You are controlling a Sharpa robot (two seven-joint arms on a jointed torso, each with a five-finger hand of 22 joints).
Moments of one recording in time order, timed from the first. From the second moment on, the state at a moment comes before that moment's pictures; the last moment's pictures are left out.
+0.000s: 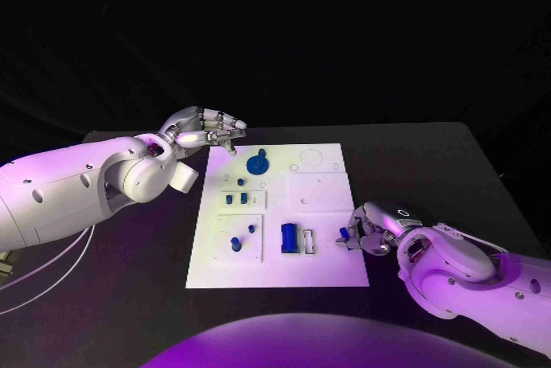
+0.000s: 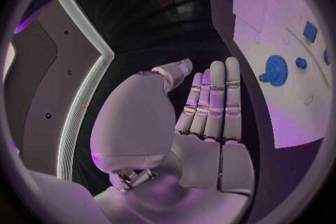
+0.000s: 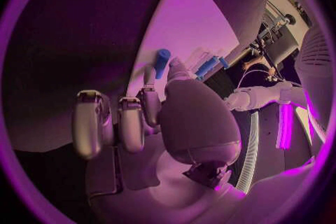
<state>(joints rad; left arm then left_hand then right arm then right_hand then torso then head) 1.14 -0.96 0.01 1.47 -0.28 -0.10 0.28 1.38 -0.21 0.61 0.06 0.05 0.85 0.21 0.35 0.20 0.88 0.15 0.50 0.08 0.97 0.08 1.06 0.35 0.17 0.87 0.16 0.87 0.47 0.98 -0.97 -0.16 1.85 -1.59 -0.42 -0.59 1.30 -0.03 -0.15 0.29 0.24 0.95 0.07 0.54 0.62 1.41 -0.01 1.28 1.31 1.46 -0.06 1.51 1.31 0.04 1.47 0.05 1.40 1.31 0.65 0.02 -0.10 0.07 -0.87</state>
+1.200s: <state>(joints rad) 1.14 -0.96 0.01 1.47 -0.29 -0.10 0.28 1.38 -0.21 0.61 0.06 0.05 0.84 0.21 0.35 0.20 0.88 0.15 0.50 0.08 0.97 0.08 1.06 0.35 0.17 0.87 0.16 0.87 0.46 0.99 -0.96 -0.15 1.85 -1.57 -0.41 -0.60 1.08 -0.18 -0.18 0.30 0.24 0.95 0.07 0.54 0.63 1.38 0.02 1.22 1.27 1.46 -0.06 1.51 1.31 0.04 1.47 0.05 1.36 1.31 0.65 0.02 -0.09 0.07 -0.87</state>
